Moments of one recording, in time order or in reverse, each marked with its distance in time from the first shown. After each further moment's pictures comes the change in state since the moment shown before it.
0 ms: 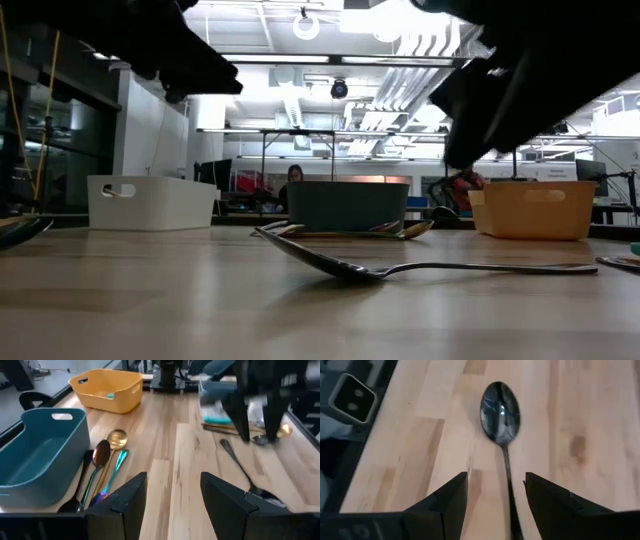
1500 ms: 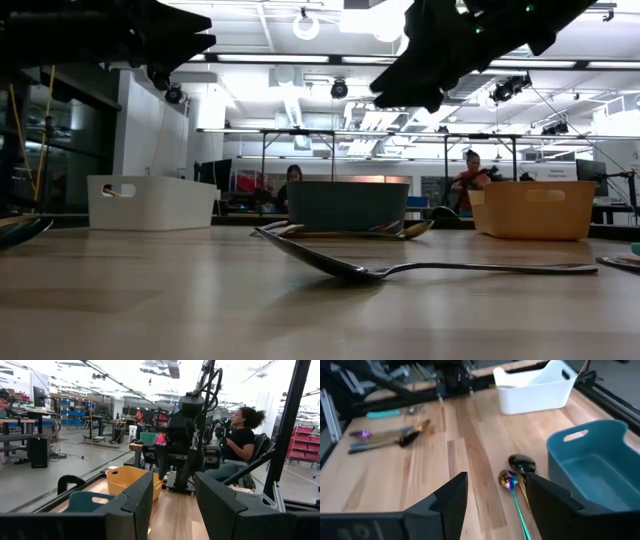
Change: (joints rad) left arm 0.241 -0.362 -0.351 0.587 0.156 0.094; right arm -0.546 -0.436 -0.285 0.299 -0.064 -0.159
